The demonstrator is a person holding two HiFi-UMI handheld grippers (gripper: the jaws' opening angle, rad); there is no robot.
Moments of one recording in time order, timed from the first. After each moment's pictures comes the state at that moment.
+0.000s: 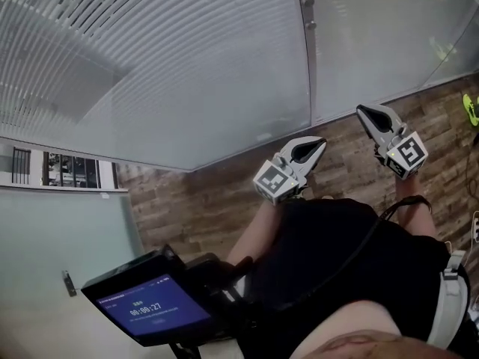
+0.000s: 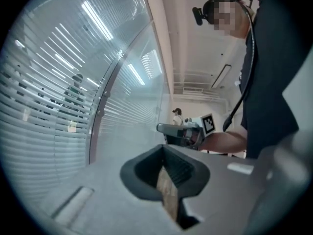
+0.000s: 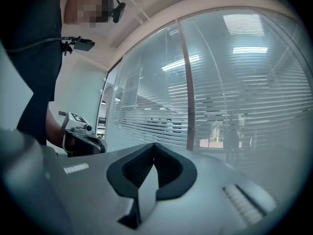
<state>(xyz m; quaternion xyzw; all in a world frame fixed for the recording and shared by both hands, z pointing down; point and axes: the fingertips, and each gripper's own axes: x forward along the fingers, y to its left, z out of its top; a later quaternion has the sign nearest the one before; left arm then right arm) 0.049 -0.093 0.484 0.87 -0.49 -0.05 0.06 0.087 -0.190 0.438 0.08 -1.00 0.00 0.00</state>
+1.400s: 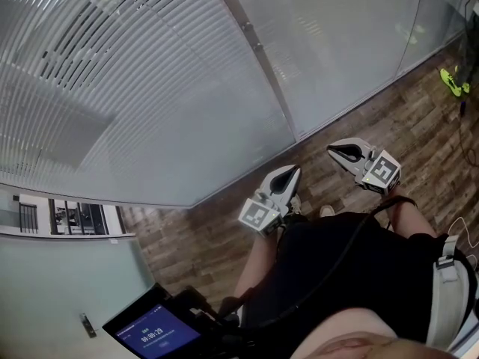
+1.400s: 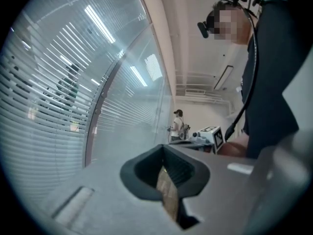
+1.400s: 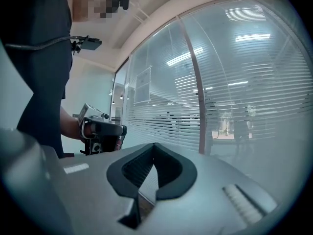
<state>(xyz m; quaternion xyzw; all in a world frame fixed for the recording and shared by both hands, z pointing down) 0.089 -0.049 0.481 0.86 -0.51 -0.06 0.08 0.143 -0.111 0.496 0.02 -1.00 0.01 0.04</state>
